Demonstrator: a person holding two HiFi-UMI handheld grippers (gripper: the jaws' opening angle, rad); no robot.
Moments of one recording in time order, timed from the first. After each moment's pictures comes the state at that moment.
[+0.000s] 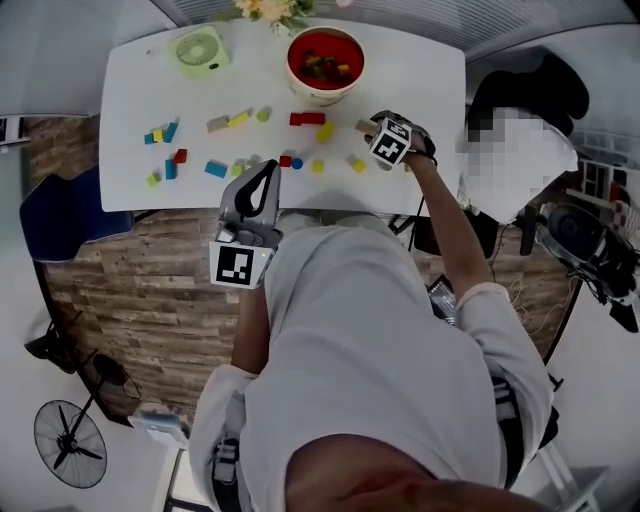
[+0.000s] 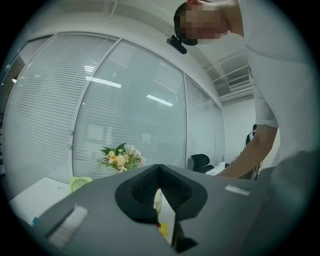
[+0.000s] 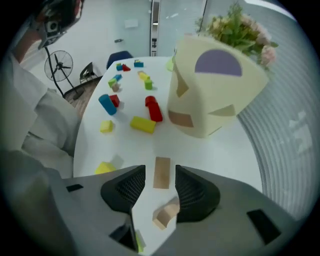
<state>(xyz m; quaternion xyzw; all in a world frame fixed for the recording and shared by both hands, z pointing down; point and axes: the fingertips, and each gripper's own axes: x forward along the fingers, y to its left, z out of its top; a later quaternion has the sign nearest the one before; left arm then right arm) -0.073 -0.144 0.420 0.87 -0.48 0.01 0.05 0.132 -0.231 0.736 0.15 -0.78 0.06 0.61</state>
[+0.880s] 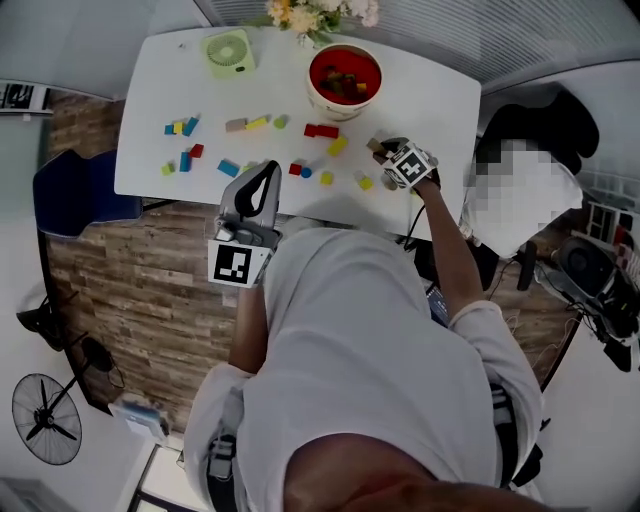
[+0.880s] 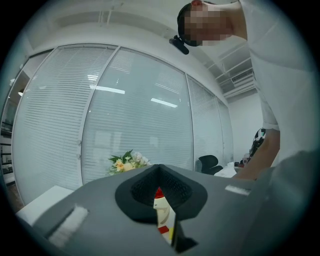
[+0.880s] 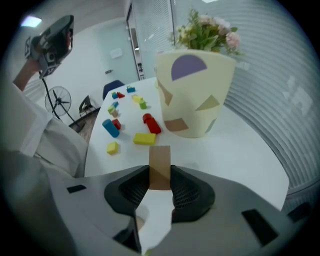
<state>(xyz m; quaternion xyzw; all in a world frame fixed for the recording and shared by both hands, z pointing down) -0.083 -0.139 0.399 0.85 -0.52 0.02 0.02 0.132 -0.222 0.733 0.19 -0.83 0.16 0.50</state>
